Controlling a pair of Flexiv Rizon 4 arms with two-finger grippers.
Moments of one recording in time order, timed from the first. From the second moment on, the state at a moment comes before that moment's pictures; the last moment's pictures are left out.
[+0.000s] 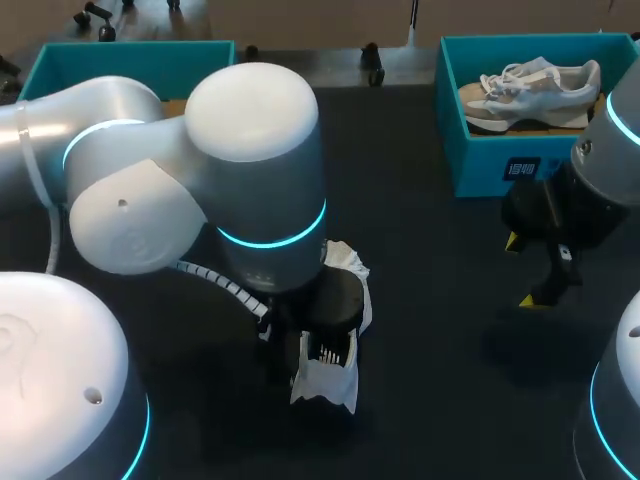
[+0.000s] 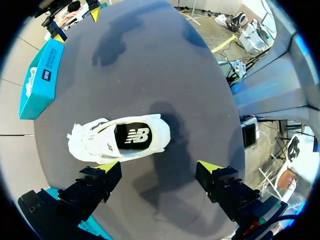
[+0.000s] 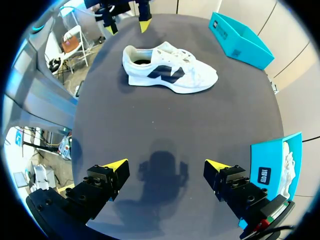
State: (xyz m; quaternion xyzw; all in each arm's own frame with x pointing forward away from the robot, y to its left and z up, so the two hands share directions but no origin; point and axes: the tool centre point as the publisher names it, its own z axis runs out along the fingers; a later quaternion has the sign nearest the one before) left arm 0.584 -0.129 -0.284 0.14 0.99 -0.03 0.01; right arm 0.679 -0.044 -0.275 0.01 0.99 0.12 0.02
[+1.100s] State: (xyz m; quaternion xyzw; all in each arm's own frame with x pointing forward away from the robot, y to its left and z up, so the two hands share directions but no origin) left arm 0.564 -0.155 -0.348 0.12 0.99 -0.06 0.00; right arm 0.679 -0.044 -0.275 0.01 0.99 0.12 0.02
